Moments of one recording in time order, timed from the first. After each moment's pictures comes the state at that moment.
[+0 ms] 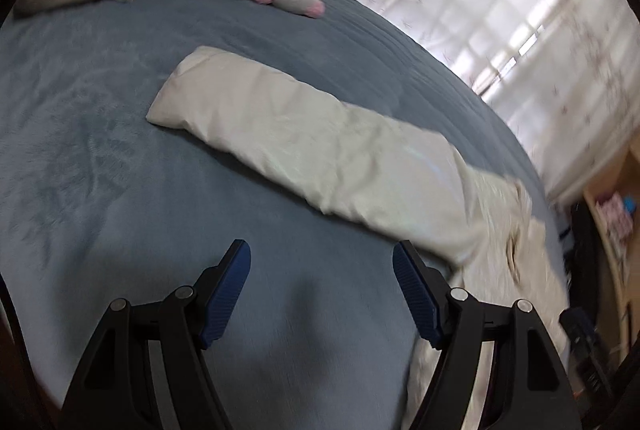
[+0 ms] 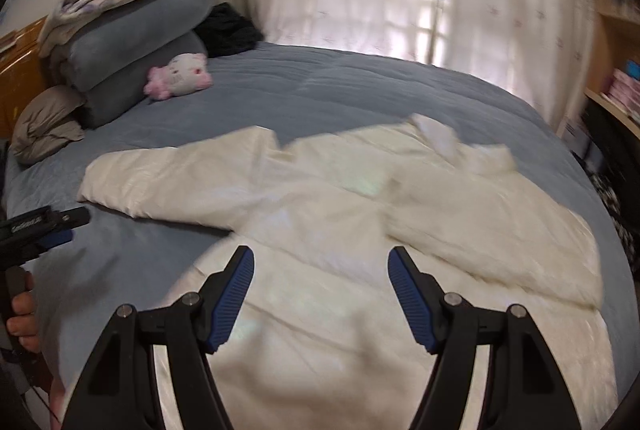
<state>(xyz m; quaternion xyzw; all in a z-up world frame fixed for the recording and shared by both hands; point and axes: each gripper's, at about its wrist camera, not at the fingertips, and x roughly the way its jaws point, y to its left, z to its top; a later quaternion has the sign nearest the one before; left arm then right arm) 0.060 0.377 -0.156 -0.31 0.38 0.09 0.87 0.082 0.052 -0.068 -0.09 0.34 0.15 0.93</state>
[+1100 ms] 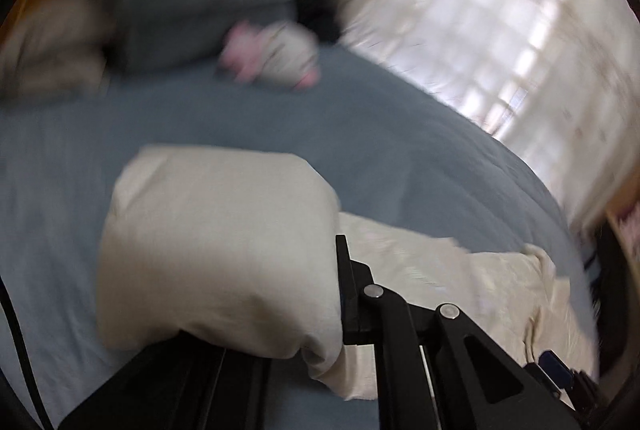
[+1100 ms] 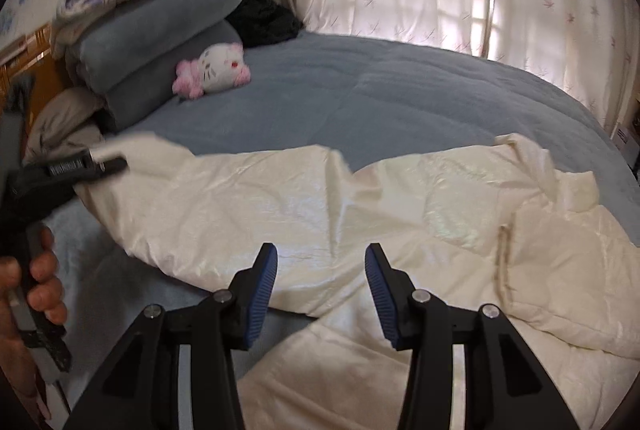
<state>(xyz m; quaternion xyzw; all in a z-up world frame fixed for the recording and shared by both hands) 0.150 0.372 -0.087 -0.22 0.30 0.13 0.92 0.150 0.123 -0.080 -0.06 0.36 0.21 0.91</state>
